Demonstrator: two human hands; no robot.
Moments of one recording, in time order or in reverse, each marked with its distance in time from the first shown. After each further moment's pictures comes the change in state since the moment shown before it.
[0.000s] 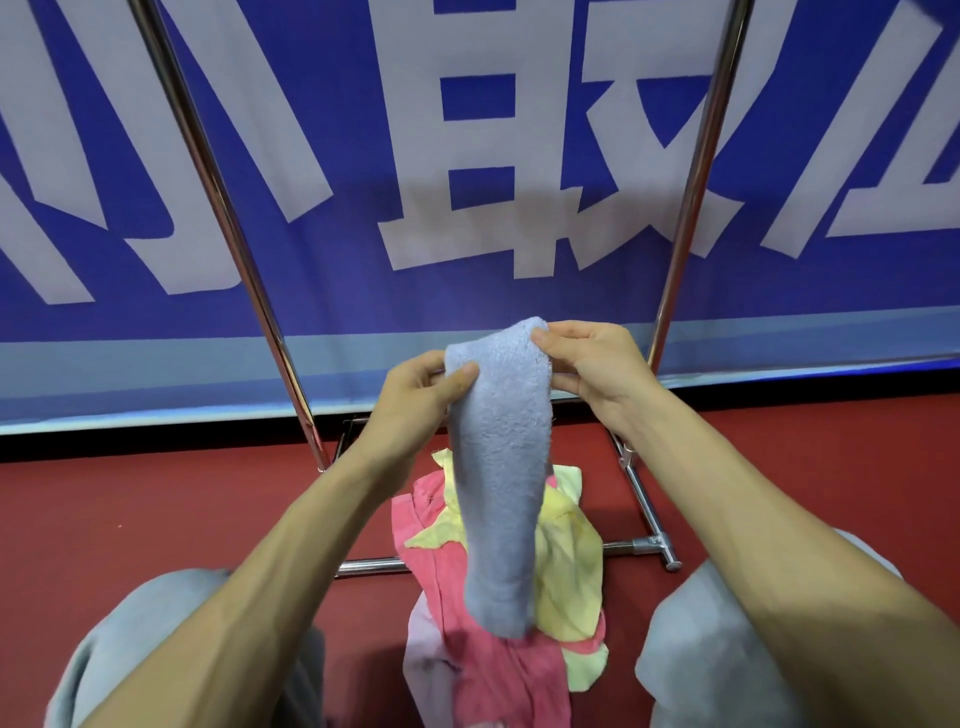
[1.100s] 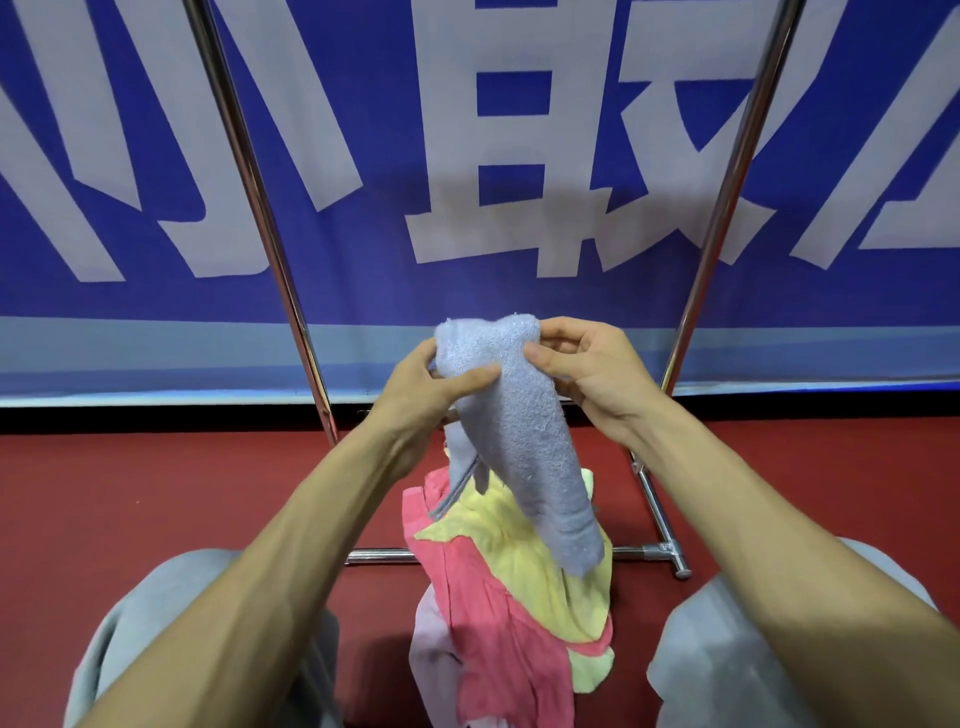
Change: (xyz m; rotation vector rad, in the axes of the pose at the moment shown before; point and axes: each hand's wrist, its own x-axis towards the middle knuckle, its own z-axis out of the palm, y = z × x) left_hand 0.007 -0.002 -0.017 -0.160 0.036 -0.156; right_hand -0.012 0.002 0.022 -0.011 -0.266 -0.159
